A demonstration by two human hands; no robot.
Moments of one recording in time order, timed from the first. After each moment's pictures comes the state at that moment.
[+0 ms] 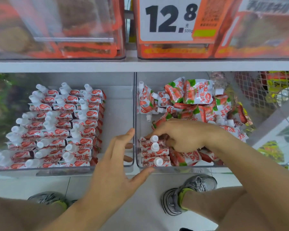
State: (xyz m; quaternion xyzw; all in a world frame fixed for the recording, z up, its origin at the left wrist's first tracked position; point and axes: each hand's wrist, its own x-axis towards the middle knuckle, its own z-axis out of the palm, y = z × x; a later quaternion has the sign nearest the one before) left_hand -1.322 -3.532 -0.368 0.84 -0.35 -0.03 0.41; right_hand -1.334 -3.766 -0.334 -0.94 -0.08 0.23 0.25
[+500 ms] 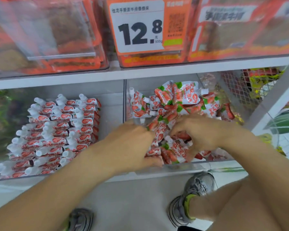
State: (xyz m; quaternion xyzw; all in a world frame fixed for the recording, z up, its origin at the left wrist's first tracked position) left_hand -1.289 -3.603 -0.299 0.80 -0.60 -0.04 -0.06; right_hand -1.376 -3.811 -0.319 -0.97 -0.01 0.22 0.10
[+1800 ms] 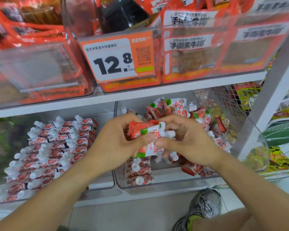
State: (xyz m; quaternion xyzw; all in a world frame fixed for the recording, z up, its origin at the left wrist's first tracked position) left_hand -1.290 -3.622 -0.274 0.79 -0.39 -0.14 0.44; right_hand -1.393 -3.799 -0.329 -0.70 -0.02 -0.13 0.70
